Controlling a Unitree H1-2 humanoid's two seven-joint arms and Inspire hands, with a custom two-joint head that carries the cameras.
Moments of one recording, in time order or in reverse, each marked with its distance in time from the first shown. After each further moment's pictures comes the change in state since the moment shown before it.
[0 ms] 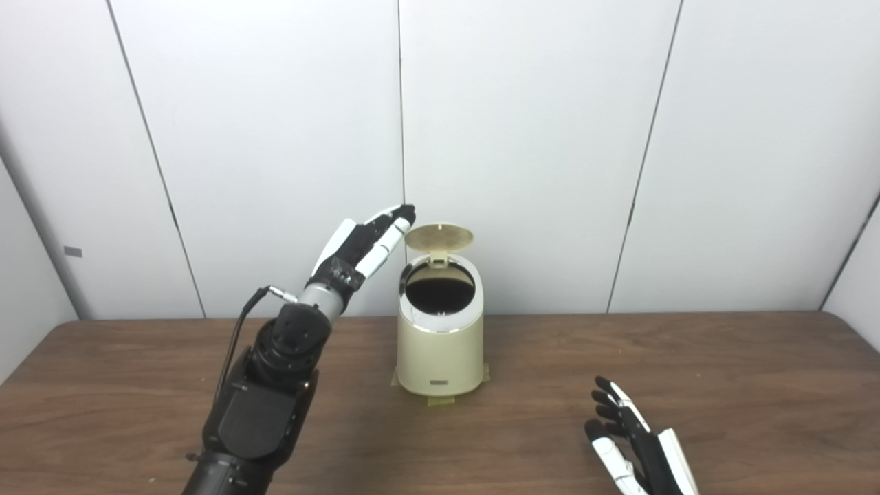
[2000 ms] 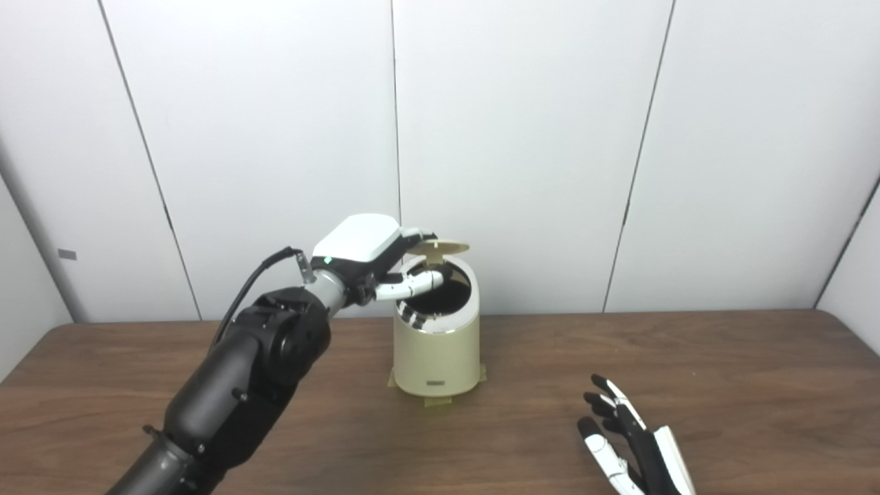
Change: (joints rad) left arm -0.002 0.215 -0.331 -0.282 0.648 -0.017 -0.276; right arm -0.015 -0.002 0.029 0.014 -0.002 0.001 -0.018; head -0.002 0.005
